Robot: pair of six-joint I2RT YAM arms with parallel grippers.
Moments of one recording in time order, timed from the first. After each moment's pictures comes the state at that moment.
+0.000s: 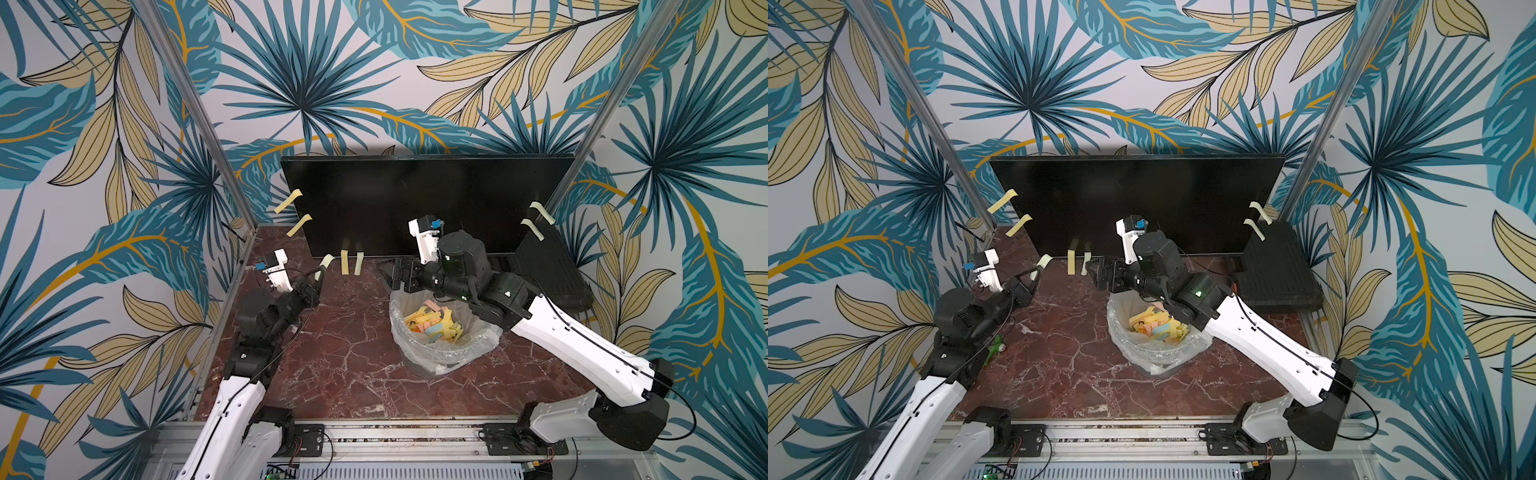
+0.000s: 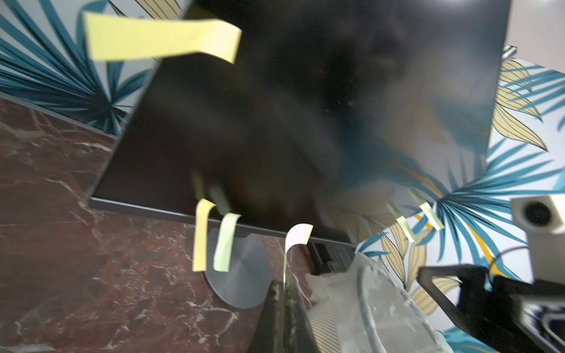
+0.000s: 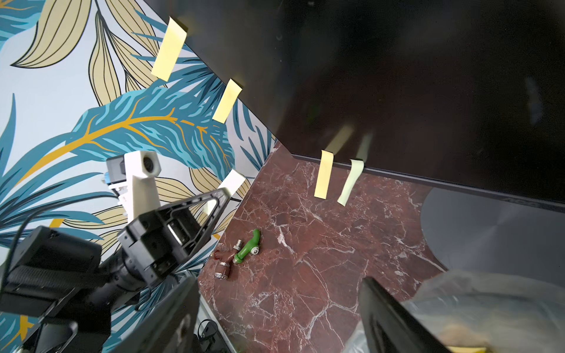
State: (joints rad) left arm -0.16 0.71 0.65 0.03 0.36 -0.75; right arm 0.86 1.38 1.51 -0.48 0.02 0.59
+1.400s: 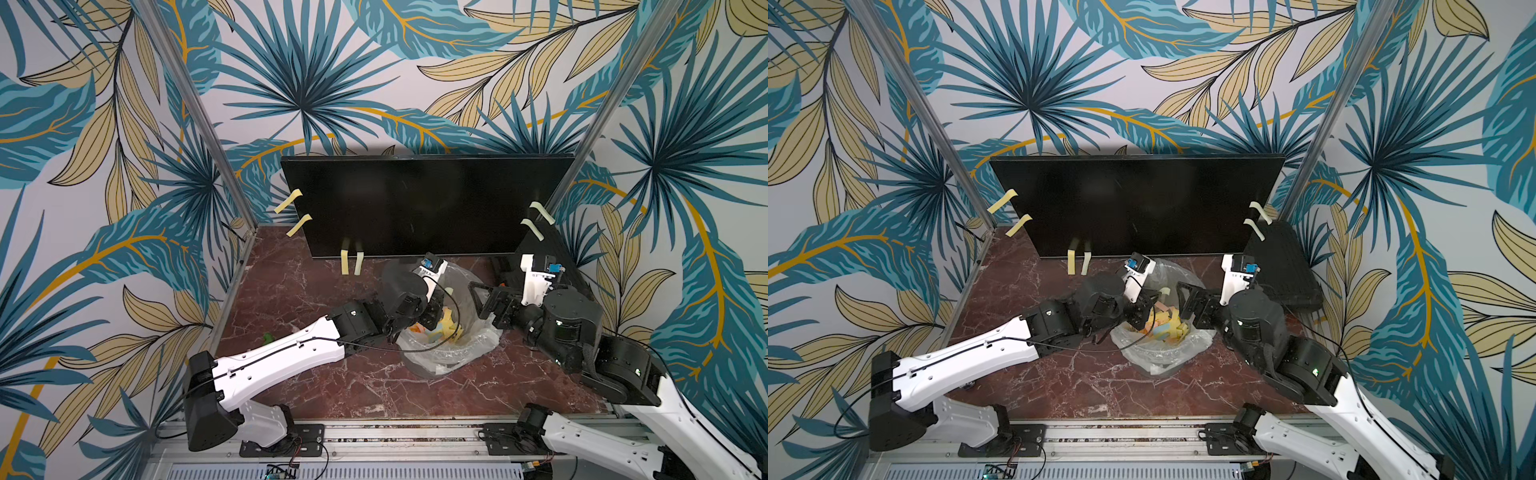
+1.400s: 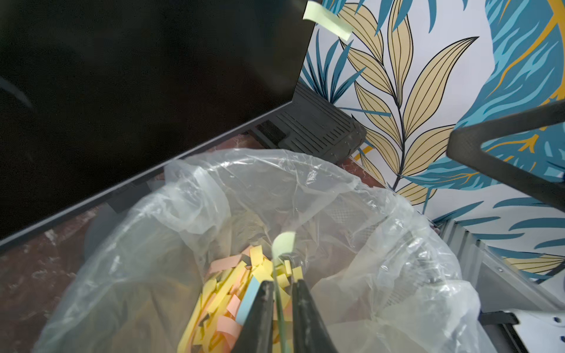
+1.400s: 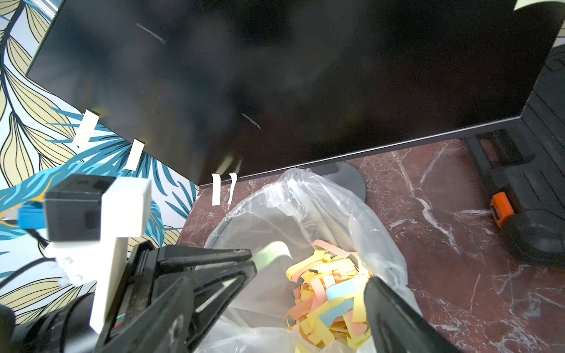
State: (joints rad) left arm -1.06 1.41 1.33 -0.36 -0.18 -0.31; right arm 0.84 0.80 1.21 -0.77 0.43 0.70
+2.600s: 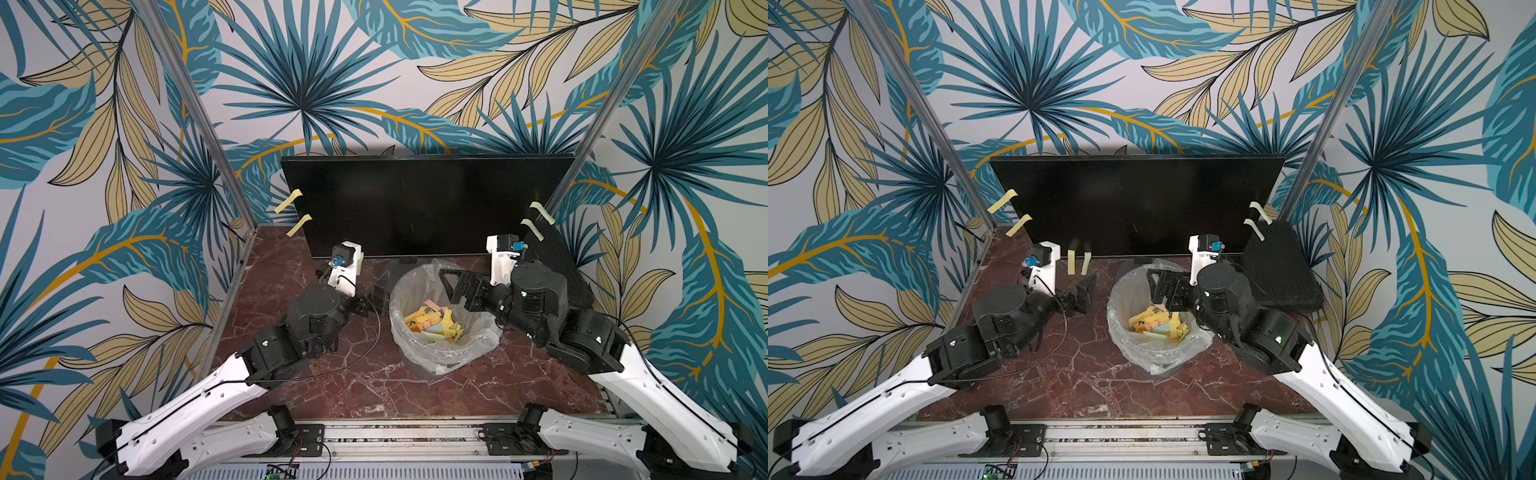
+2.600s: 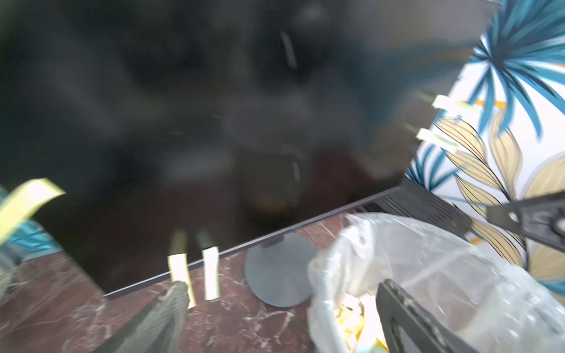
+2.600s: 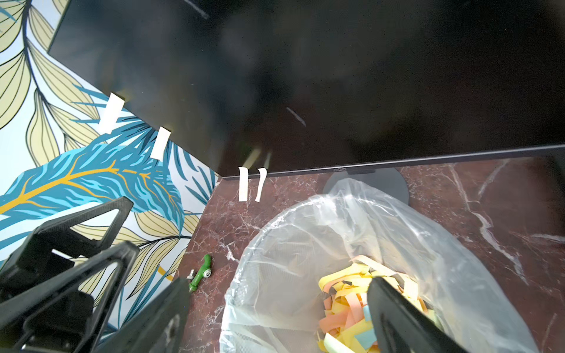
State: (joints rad) left arm -0.92 0.90 1.08 -0.31 -0.53 -0.18; right arm 0.84 1.03 1.36 -0.68 0.30 0.67
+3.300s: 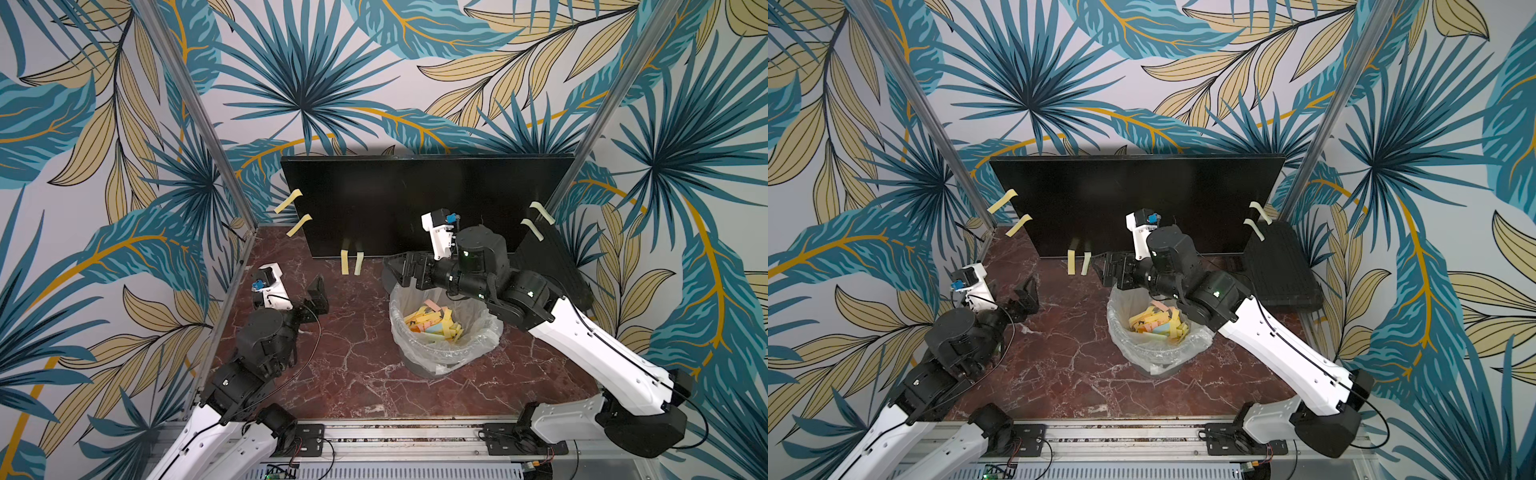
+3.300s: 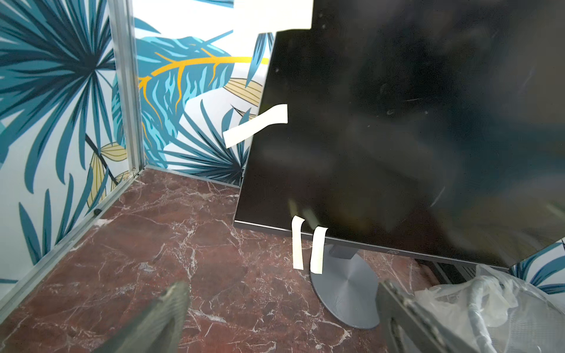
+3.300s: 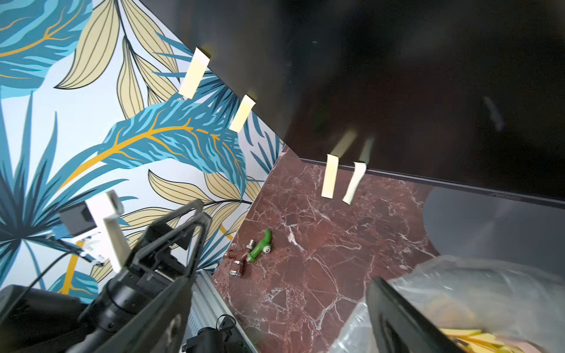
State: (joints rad) left arm -0.50 0.58 0.77 -0.33 -0.44 -0.41; right arm 0.84 1.37 1.59 -0.54 -0.04 0.64
